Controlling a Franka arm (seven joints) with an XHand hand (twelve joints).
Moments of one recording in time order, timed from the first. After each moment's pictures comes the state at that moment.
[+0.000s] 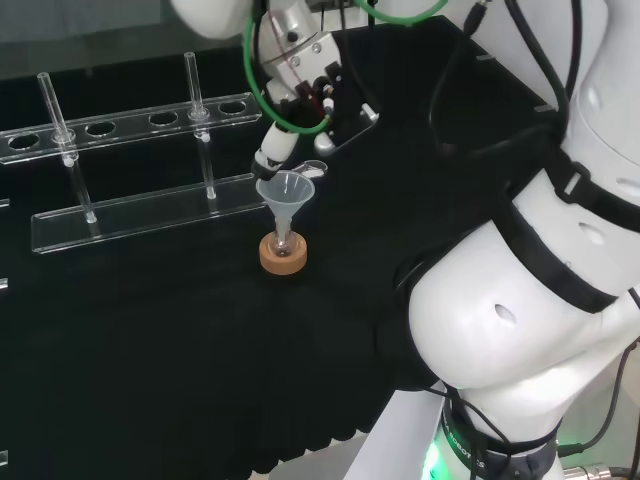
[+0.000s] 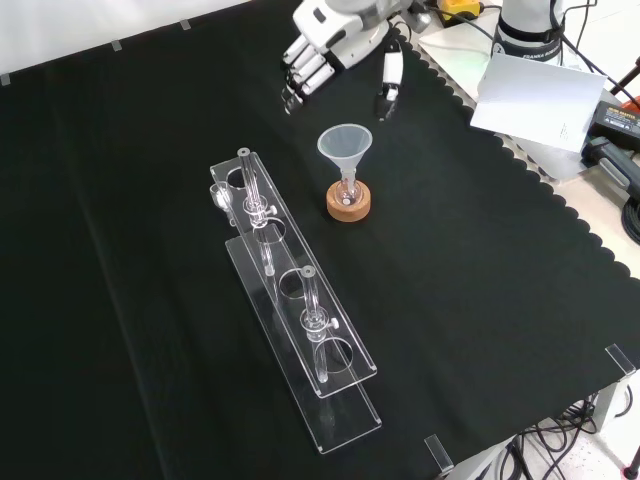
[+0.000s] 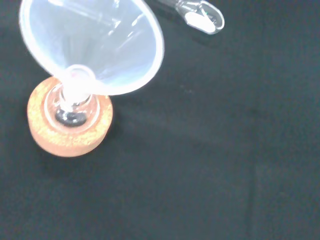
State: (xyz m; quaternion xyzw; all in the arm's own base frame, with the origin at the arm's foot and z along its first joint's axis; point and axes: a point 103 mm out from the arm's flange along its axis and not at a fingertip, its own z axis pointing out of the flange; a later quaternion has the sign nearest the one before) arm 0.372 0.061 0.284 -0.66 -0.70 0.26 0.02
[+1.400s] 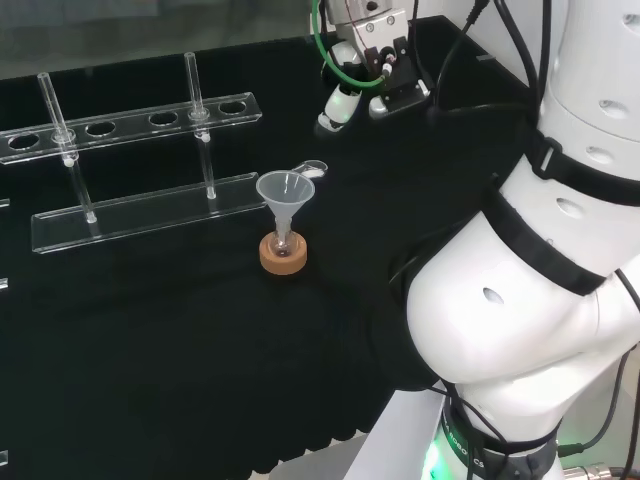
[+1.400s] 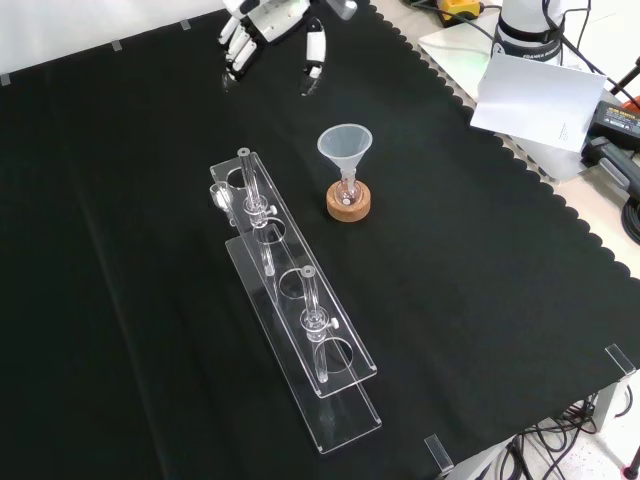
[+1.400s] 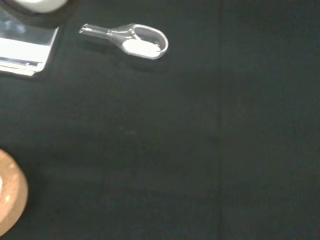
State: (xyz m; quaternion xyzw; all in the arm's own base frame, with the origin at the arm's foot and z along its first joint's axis) arm 0.443 -0.042 0.266 -0.69 -0.69 0.19 0.08
